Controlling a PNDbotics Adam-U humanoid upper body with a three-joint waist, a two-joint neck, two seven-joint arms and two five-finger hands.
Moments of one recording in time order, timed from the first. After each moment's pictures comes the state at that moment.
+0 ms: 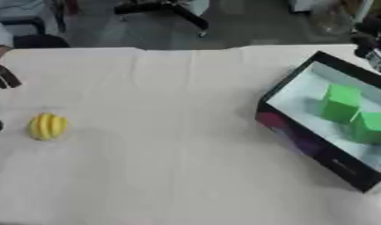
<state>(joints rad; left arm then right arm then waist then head) -0.92 0.72 -0.19 -1.01 -0.59 0.01 -0.80 -0.42 -0.70 -0.16 -1.61 -0.31 -0.03 0.31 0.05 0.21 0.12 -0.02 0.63</state>
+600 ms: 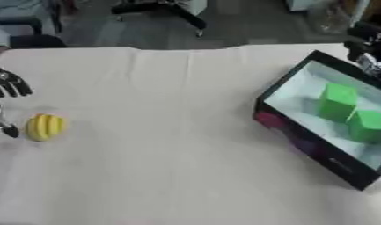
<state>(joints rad) -0.96 0.65 -0.21 -0.90 -0.75 0.02 -0.75 -0.42 -0.68 -0.16 -1.61 -0.29 -0.01 0.32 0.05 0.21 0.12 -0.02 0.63</state>
